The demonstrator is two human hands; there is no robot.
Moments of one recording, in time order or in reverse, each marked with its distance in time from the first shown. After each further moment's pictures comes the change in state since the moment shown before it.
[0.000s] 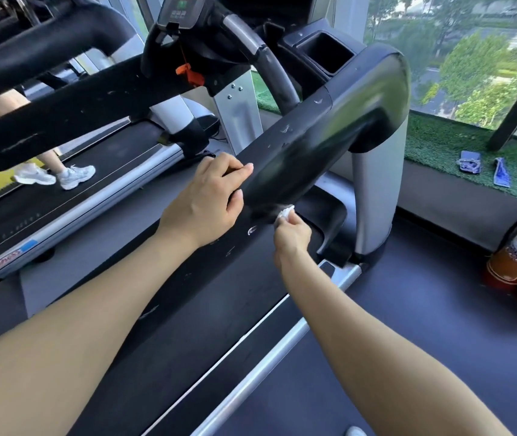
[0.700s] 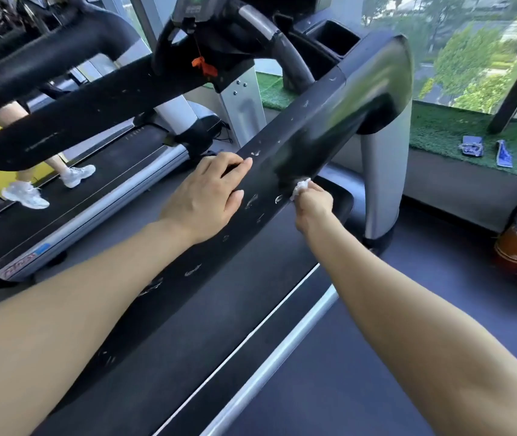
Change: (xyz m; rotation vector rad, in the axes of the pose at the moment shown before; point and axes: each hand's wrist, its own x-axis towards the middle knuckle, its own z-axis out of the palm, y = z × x) left_hand -0.058 -0.021 -0.036 0.165 -0.110 0.102; right_hand -0.012 -0.009 0.010 0.261 0.026 0.000
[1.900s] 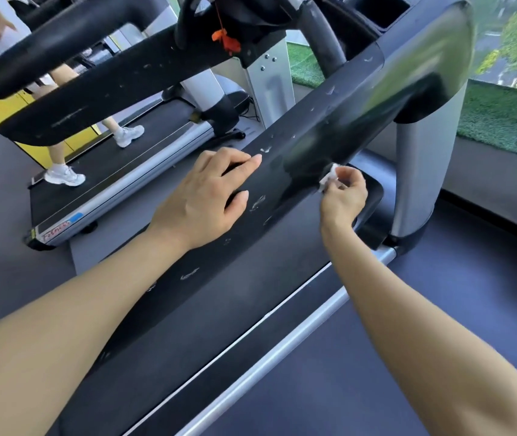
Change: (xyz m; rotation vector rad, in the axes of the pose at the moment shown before) left_hand 0.001 0.001 0.004 -0.023 0.023 -0.038; right_hand 0.015 -0.002 -0.014 -0.512 0.166 -0.429
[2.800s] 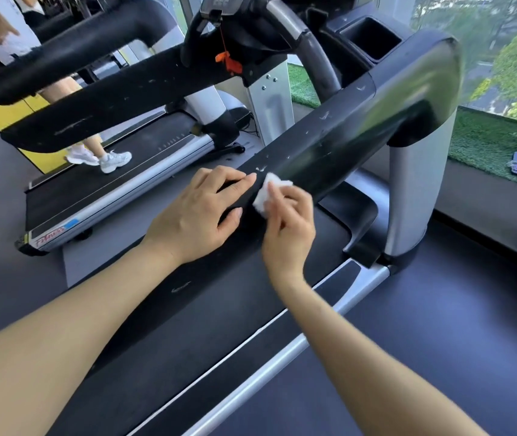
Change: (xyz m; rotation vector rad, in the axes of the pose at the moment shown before) left_hand 0.000 0.003 -0.004 -0.007 -0.028 -0.027; right_hand -0.085 -0.026 0.003 0.134 -0.168 -0.625
